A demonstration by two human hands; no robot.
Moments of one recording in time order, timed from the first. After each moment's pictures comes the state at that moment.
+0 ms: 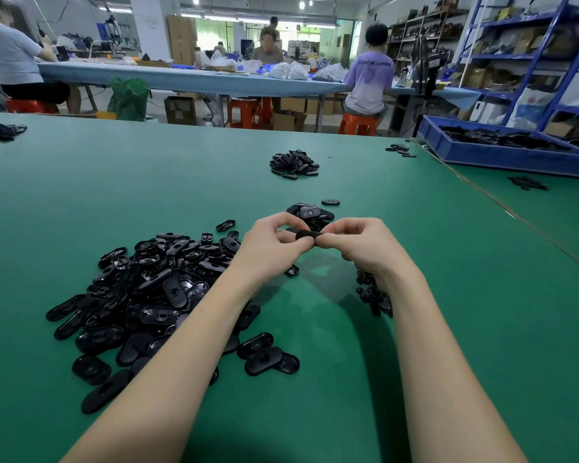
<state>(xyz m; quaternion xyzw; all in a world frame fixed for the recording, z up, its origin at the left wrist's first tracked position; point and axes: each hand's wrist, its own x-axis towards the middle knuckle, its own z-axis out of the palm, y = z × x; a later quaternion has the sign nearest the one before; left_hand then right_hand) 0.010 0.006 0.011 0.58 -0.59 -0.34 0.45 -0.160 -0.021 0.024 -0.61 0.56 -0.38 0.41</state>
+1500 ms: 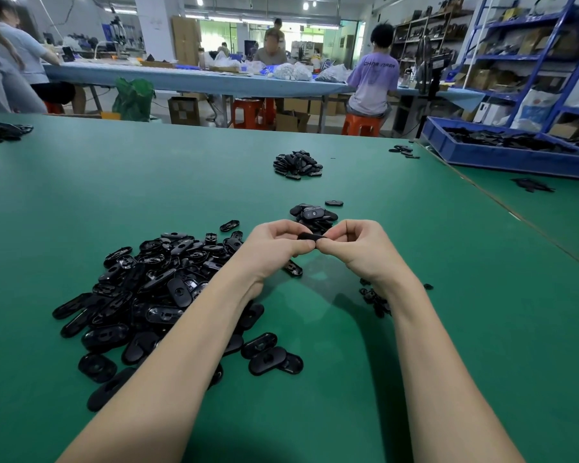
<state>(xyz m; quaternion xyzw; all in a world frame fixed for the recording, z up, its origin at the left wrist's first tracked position) 0.012 0.005 0.014 0.55 -0.50 -0.48 0.47 -0.155 -0.021 0.012 -0.63 0.50 -0.42 0.42</state>
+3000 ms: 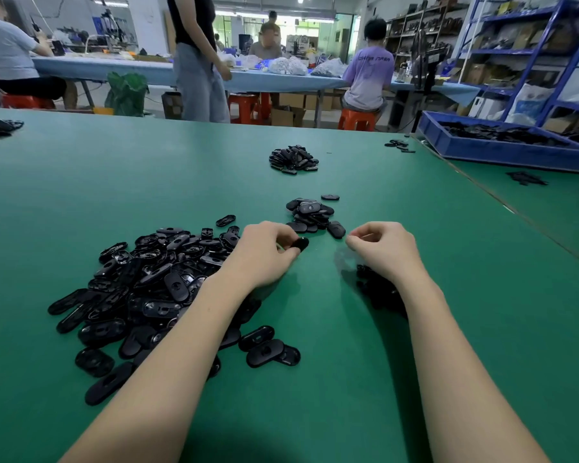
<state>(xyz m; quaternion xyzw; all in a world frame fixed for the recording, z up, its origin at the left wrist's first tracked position) 0.025 0.000 -0.001 0.62 -0.70 -0.18 0.31 -0.192 -0.030 0.000 -0.62 0.67 -0.34 0.23</state>
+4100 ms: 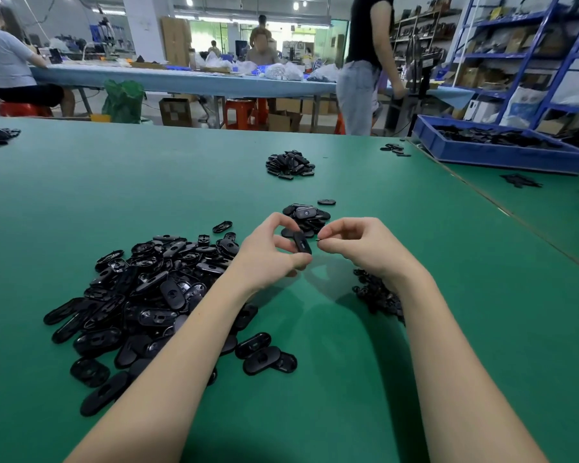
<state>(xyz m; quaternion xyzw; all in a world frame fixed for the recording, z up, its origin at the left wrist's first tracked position) 0.014 0.002 -0.003 0.56 -0.59 -0.38 0.44 -0.173 -0.012 0.028 -0.66 0.51 -0.36 0.41</state>
